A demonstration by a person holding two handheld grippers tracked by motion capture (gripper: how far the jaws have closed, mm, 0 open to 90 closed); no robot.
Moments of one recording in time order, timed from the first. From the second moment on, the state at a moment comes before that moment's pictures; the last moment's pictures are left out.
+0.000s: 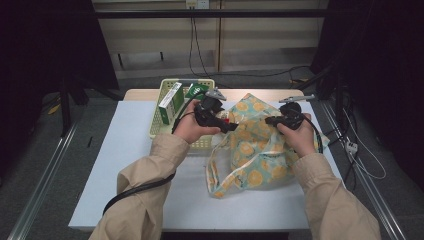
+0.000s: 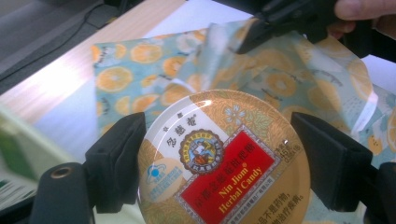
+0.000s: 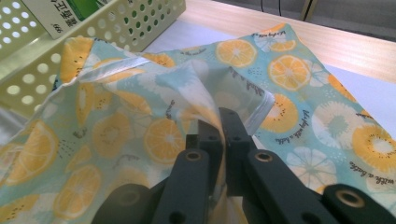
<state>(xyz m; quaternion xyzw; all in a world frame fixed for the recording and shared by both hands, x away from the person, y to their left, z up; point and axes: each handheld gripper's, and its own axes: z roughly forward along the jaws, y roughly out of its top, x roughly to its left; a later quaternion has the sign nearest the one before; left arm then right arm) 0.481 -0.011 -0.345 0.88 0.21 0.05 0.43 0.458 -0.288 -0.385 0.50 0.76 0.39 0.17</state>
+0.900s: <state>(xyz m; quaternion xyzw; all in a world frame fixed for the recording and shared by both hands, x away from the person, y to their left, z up) 0.471 -0.082 -0.397 0.89 0.18 0.01 0.42 0.455 -0.287 -0.379 0.49 0.76 0.40 0.17</state>
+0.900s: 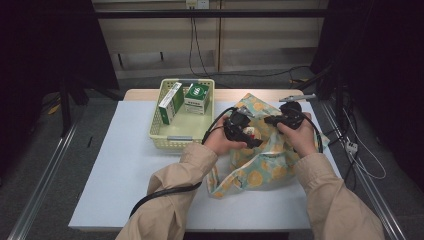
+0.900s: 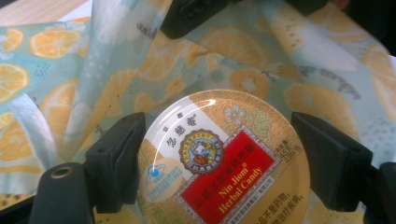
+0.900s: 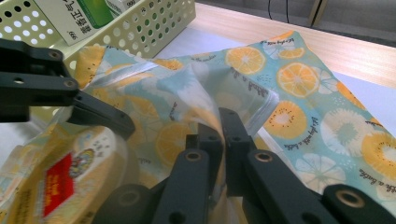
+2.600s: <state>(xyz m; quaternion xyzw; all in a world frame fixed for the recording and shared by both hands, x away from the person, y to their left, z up) 0.494 -0.064 -0.396 0.87 0.23 0.03 0.44 0.452 -0.285 -0.378 0.49 0.76 0.40 0.16</state>
